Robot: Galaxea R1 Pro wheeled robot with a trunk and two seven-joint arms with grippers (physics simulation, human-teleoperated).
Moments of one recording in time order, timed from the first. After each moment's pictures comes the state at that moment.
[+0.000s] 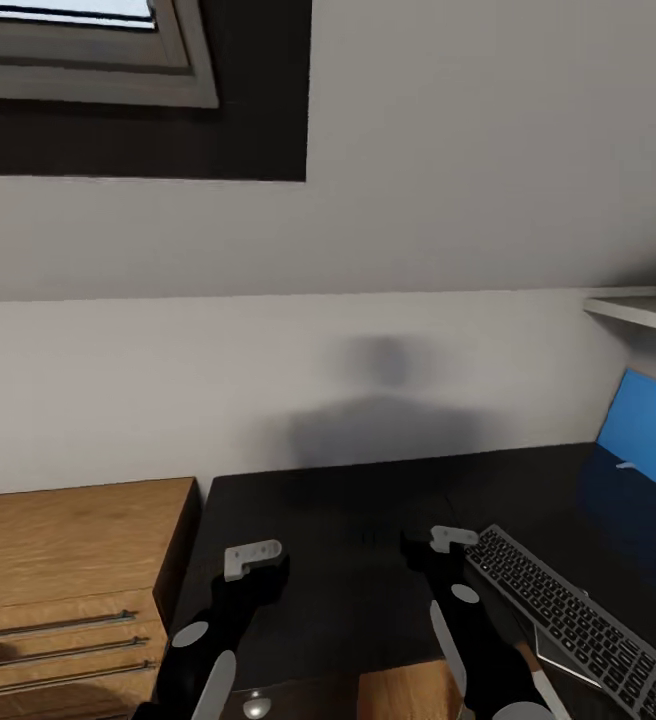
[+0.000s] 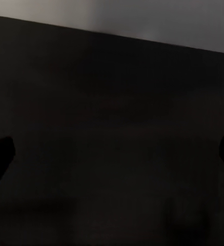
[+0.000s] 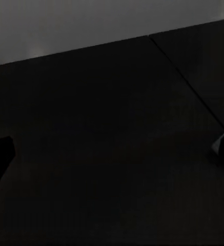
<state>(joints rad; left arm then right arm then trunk) -0.11 -0.12 -0.24 -1.51 0.28 0.48 0.29 -0.45 0.15 -0.14 -0.81 0.08 0.05 -0.09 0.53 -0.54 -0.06</state>
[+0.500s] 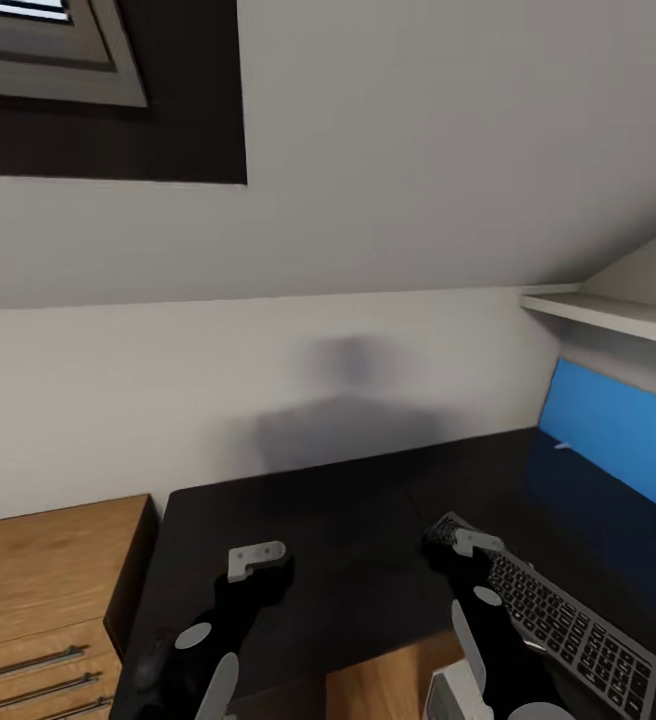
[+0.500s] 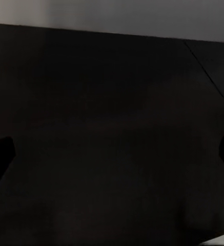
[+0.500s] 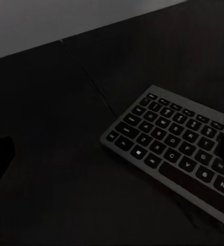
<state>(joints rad) -0.11 -0.12 -0.26 -1.51 0.28 0.48 0.29 -0.45 0.11 -0.22 -0.81 0.08 0.05 -0.09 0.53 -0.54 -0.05</state>
